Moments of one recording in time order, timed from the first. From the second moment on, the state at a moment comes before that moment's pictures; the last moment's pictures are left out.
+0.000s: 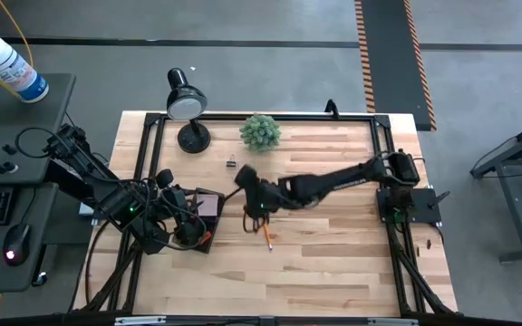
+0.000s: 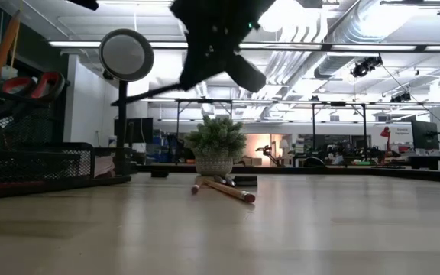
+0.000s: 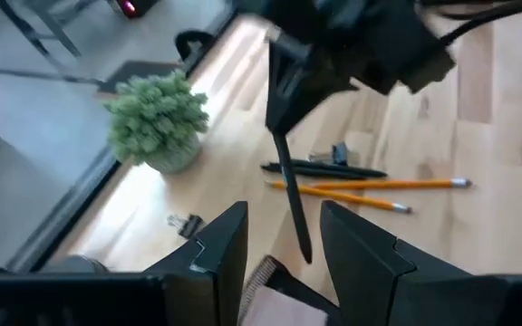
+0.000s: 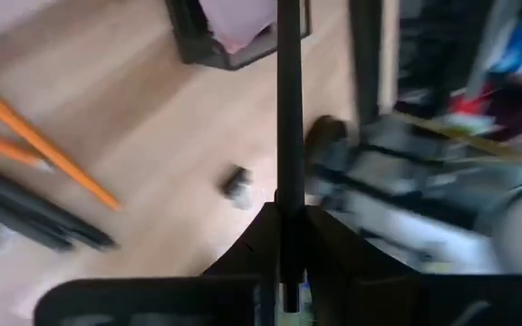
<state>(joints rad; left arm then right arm) -0.63 1.15 1.05 -1.04 -0.98 -0.78 0.14 1.95 1.55 -0.38 0.55 -1.16</state>
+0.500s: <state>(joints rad) -0.63 1.15 1.05 -1.04 -0.91 -0.90 0.23 1.95 1.56 0.05 0.75 -1.78</state>
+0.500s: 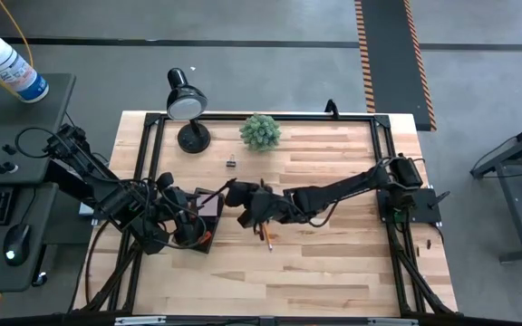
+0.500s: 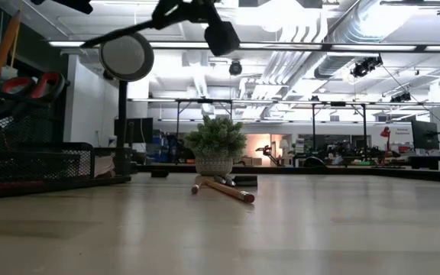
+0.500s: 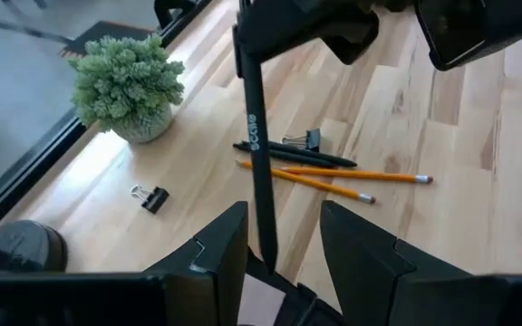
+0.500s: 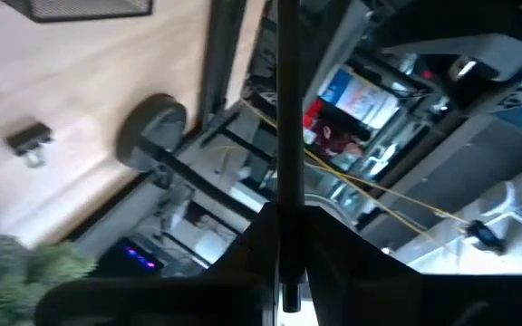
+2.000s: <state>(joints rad) -0.44 1.15 1.06 -0.80 -0.73 -0.68 0.28 1.95 1.56 0.21 0.68 -1.74</state>
